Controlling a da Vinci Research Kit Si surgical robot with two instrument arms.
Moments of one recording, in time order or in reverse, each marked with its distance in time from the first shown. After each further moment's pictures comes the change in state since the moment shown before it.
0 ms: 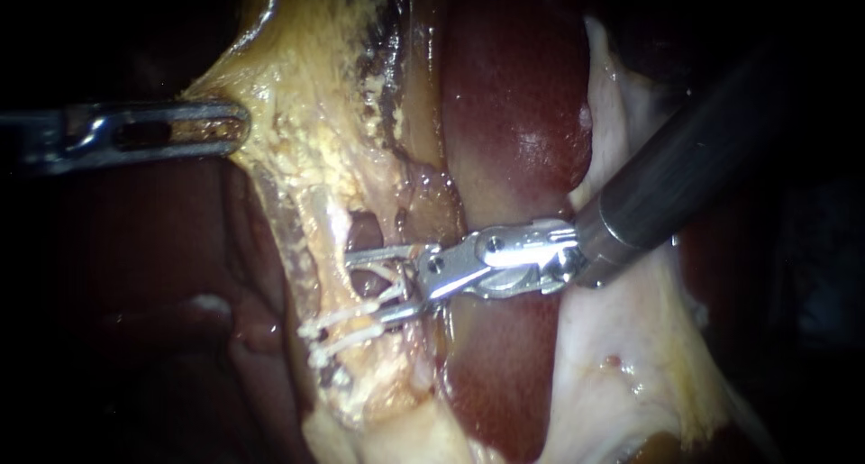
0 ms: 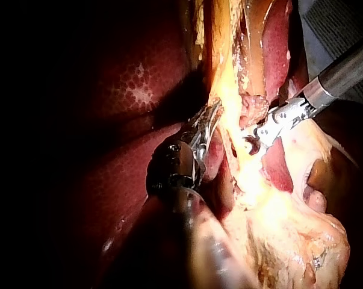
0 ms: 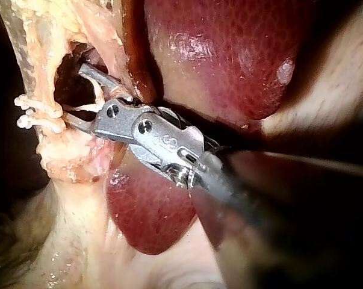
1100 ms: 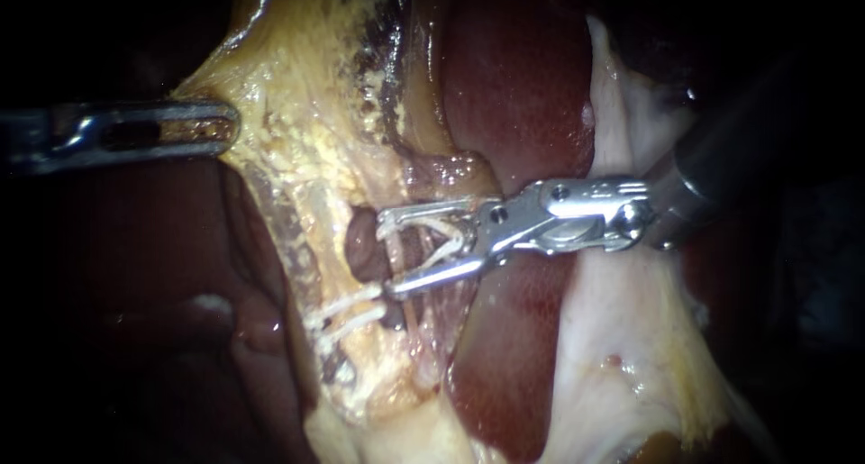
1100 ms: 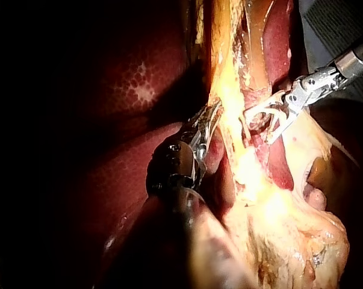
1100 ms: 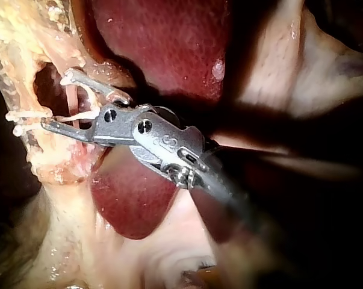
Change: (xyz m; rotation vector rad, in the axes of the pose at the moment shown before) right arm 0.007 0.001 -0.009 -0.026 0.023 0.062; left arm 0.000 0.000 -0.001 0.003 0.004 -0.001
